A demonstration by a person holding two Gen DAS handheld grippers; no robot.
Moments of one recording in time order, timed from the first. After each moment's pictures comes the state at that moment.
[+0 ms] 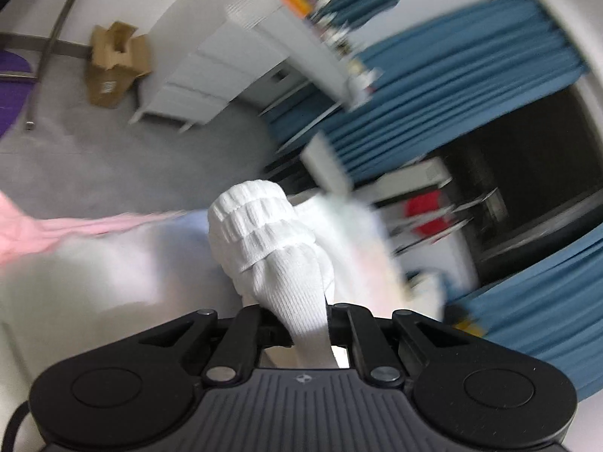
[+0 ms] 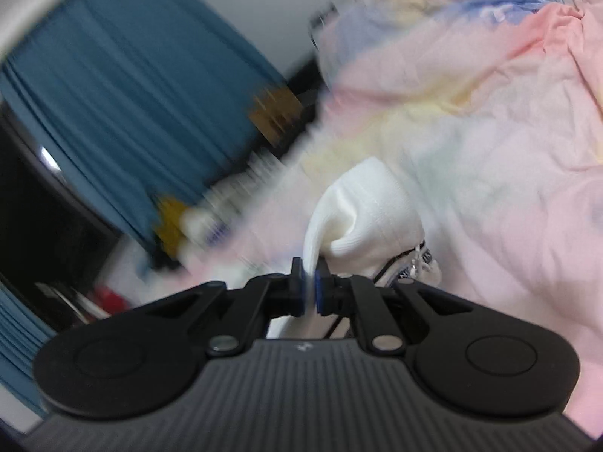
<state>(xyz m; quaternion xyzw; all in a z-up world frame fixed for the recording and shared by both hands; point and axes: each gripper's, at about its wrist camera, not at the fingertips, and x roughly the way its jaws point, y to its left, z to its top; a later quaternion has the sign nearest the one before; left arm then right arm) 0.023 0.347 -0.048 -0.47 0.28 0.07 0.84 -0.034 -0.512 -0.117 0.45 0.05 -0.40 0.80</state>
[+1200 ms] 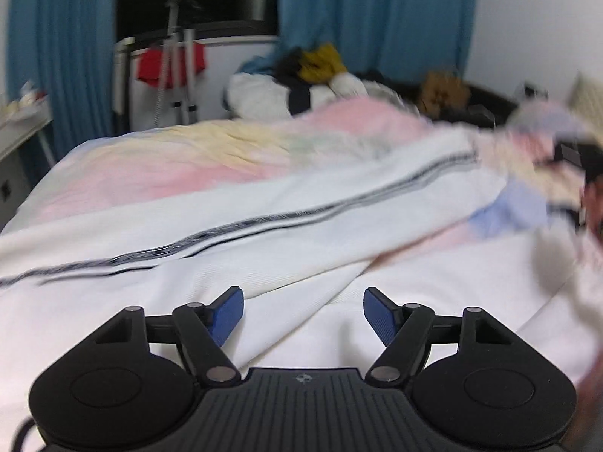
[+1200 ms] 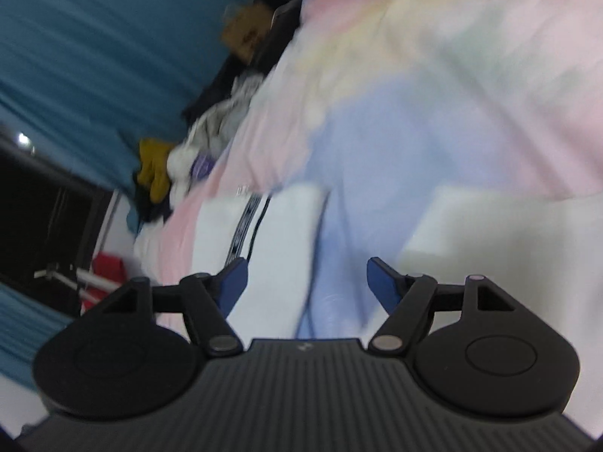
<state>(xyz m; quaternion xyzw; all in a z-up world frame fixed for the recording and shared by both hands) 0.051 -0.060 -0.081 0.10 0.31 -0.25 0.91 0.066 -0.569 -0.161 0.54 0.13 -0.33 0.76</state>
